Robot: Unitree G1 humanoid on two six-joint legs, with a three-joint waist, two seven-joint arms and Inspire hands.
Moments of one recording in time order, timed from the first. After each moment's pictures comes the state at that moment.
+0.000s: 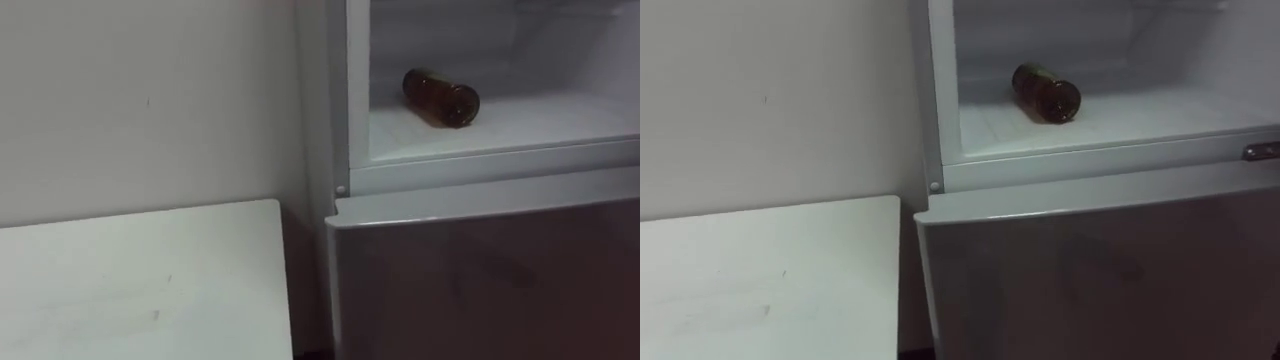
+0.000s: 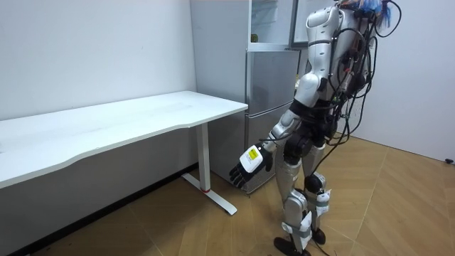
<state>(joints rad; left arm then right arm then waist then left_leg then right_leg) 0.28 0.19 0.03 1.00 0.23 -0.05 0.27 0.34 -0.24 -0.04 0.57 0.04 -0.24 -0.74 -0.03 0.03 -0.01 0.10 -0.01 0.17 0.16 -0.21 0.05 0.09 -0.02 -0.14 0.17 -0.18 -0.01</state>
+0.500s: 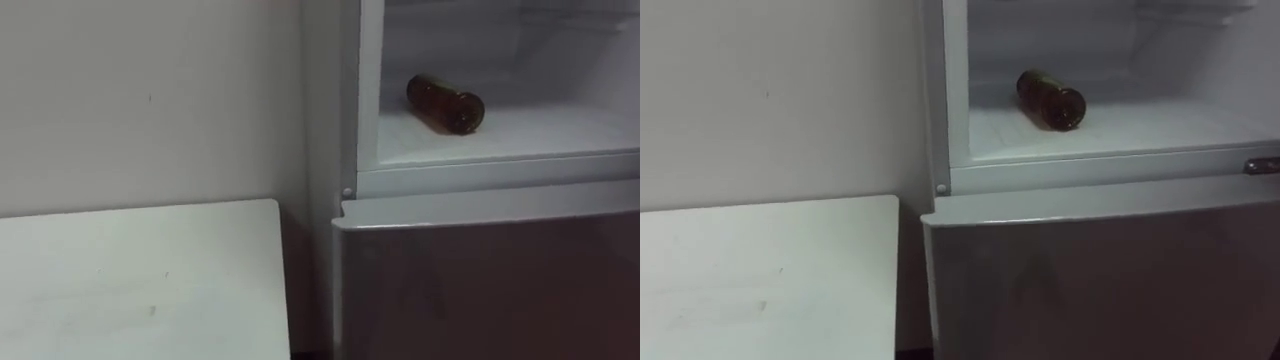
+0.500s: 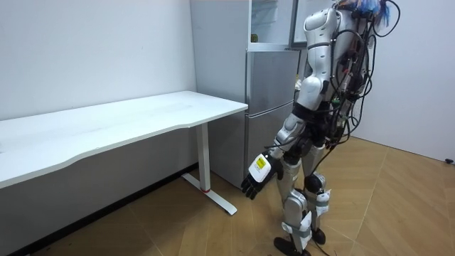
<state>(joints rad) 0.31 0.18 0.08 1.00 0.35 0.03 0.18 0.28 -0.22 0.01 1.05 0.48 -0.04 -0.10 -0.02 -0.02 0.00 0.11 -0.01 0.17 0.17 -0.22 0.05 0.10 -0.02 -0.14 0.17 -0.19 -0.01</state>
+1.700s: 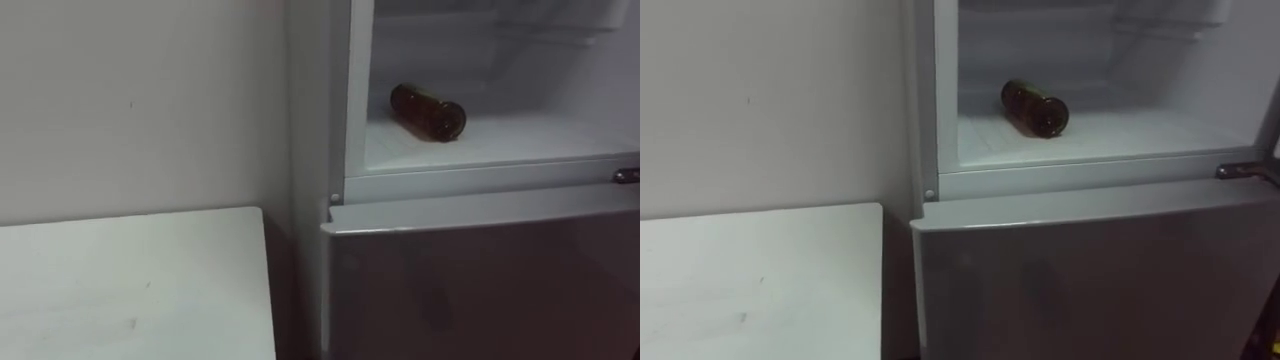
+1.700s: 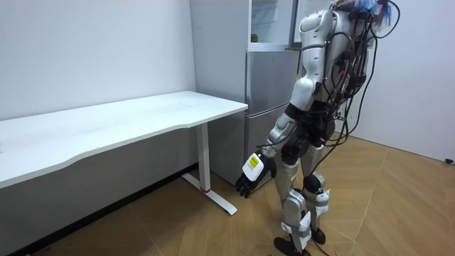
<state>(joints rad) 0.31 0.18 0.16 0.97 0.34 0.08 0.17 0.23 -0.22 -0.35 0.62 1.03 0.01 -0.23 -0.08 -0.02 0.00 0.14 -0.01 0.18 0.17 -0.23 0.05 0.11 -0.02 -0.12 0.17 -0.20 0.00</state>
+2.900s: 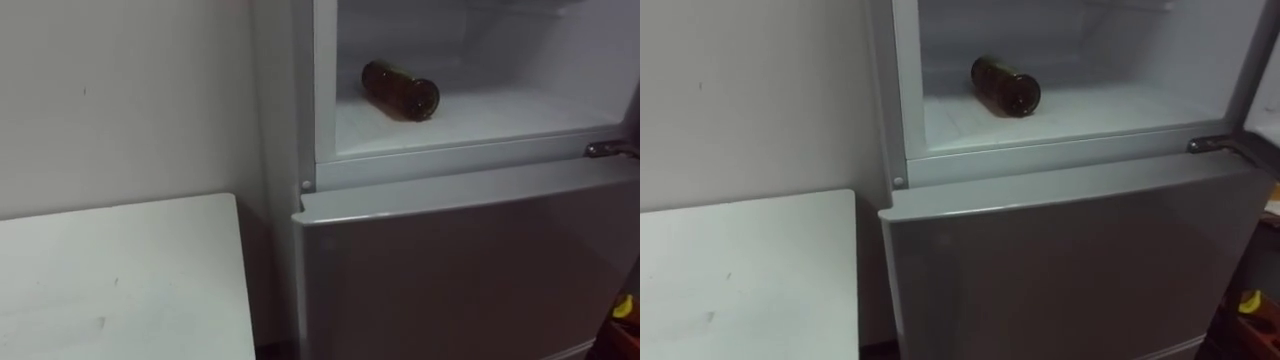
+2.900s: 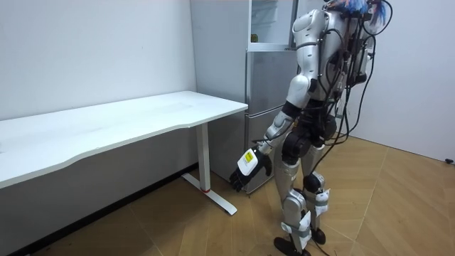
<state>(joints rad) 0.33 0.19 0.16 0.97 0.37 -0.01 0.23 0.19 -0.27 -0.61 -0.31 0.58 -0.26 -1.15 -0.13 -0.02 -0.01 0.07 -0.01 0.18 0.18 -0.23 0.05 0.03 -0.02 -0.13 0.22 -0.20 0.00</state>
